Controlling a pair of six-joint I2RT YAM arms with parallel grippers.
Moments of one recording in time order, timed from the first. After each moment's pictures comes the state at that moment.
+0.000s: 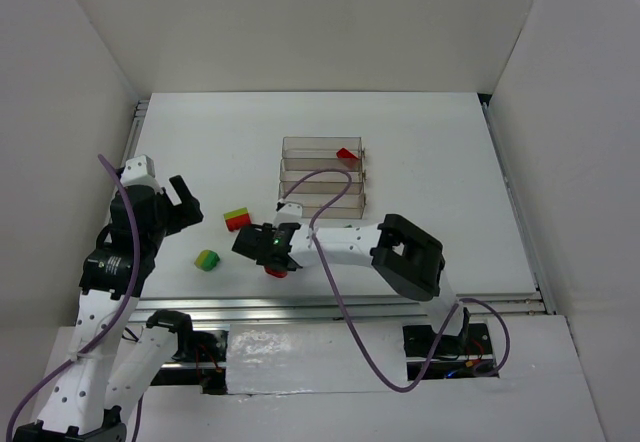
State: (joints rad) left arm -0.12 0.67 0.89 -0.72 -0.23 -0.40; right arm 1.21 2.04 1.49 -0.67 0.55 1.31
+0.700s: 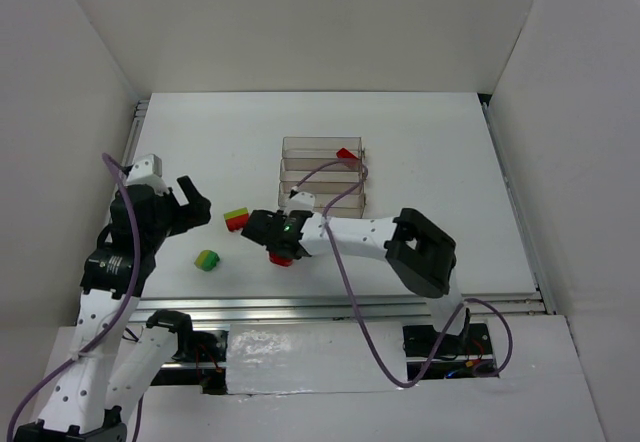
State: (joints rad) left arm -0.12 0.67 0.88 -0.70 -0.12 -0.40; right arm 1.15 2.01 1.48 -0.68 0.56 1.34
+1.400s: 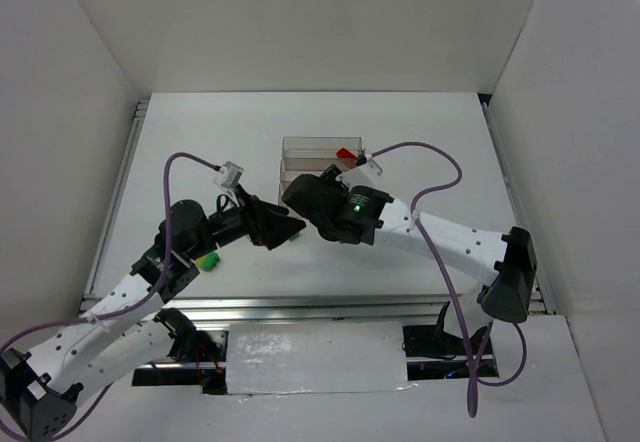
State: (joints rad) left arm -0.62 0.75 0.63 0.11 0.37 -0.69; right arm 1.10 1.53 1.44 -0.82 0.83 1.61
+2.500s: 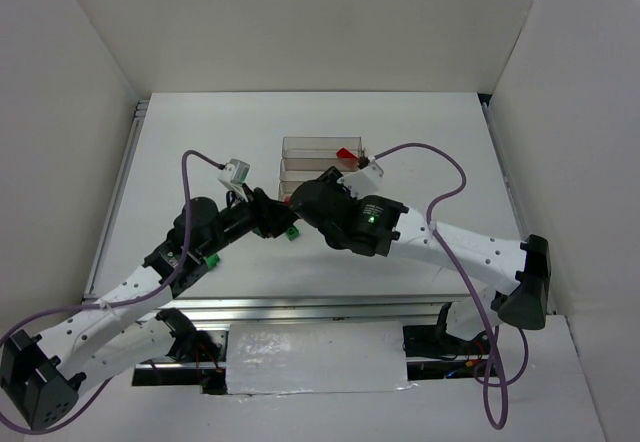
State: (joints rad) left arm -0.67 0.84 0.62 0.17 0.17 -0.65; right arm 1.15 1.44 1.39 -0.72 0.84 1.58
